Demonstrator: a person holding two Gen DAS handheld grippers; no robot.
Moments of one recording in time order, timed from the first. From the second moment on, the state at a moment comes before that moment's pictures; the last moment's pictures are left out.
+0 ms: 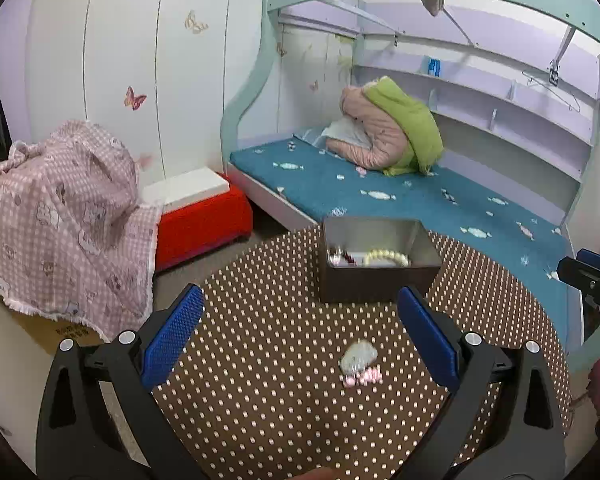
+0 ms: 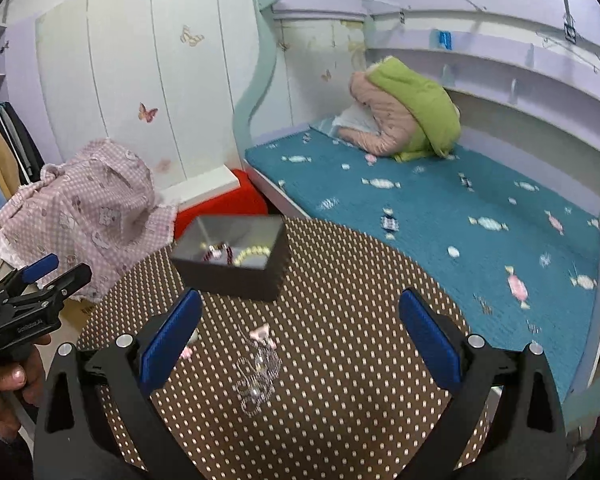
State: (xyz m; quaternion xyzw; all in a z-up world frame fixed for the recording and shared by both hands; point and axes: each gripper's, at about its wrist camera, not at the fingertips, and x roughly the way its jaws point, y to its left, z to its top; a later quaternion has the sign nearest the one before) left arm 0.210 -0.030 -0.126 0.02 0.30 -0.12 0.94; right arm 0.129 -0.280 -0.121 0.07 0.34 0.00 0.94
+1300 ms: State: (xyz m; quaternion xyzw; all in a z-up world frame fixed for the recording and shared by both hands) left arm 0.214 -0.055 -0.207 0.03 0.40 -0.13 0.91; right arm 0.169 -0.240 -0.231 0.01 0.46 0.09 0.88
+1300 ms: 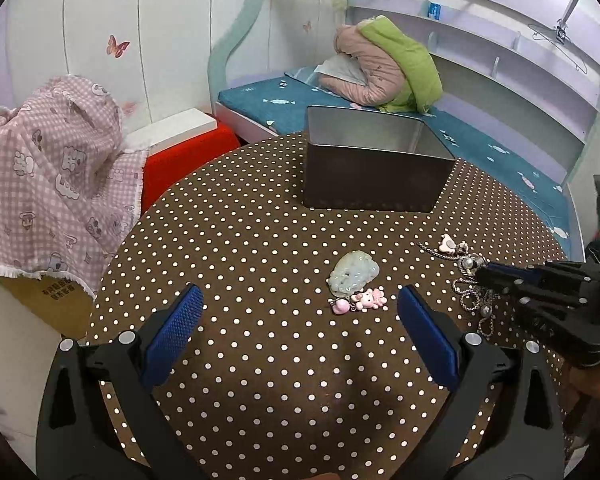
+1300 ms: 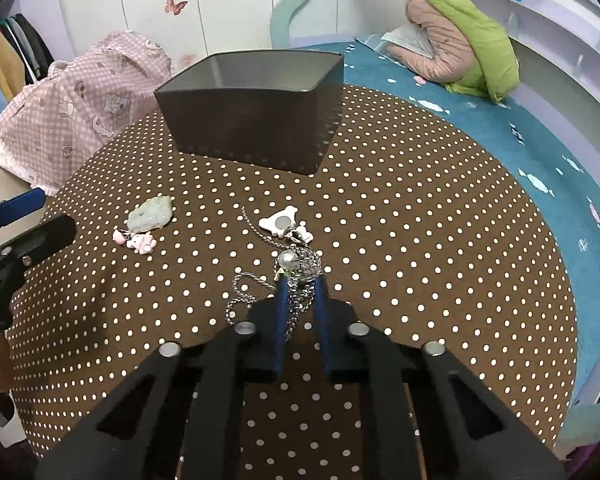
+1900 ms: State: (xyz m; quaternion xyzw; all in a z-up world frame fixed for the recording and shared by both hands) left arm 0.220 -0.067 -0.209 0.03 0.40 -0.13 0.91; right arm 0.151 -0.280 -0.150 0.14 0.38 0.17 0.90
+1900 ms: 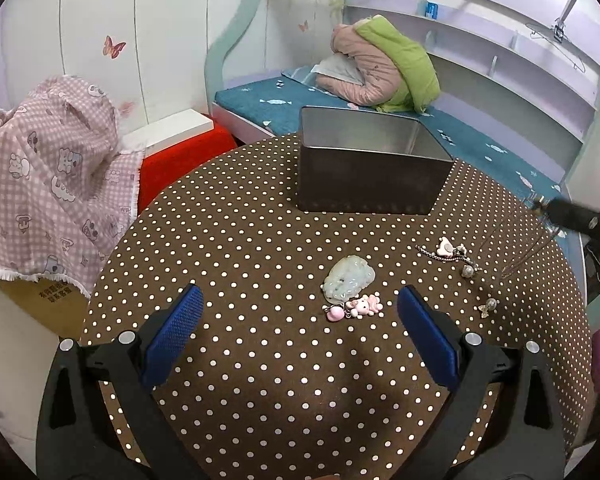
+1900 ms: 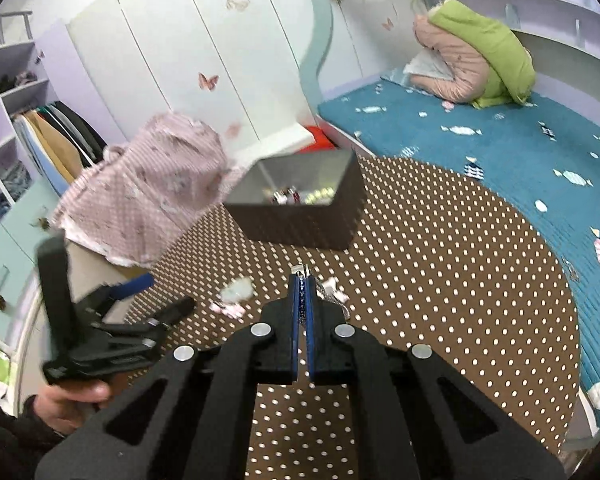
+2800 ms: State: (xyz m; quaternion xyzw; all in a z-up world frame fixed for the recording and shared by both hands) left arm 0.224 -0.075 -0.244 0.02 0.45 -0.19 0.87; right arm 0.154 -0.267 -0.156 0.14 0.38 0.18 0.90
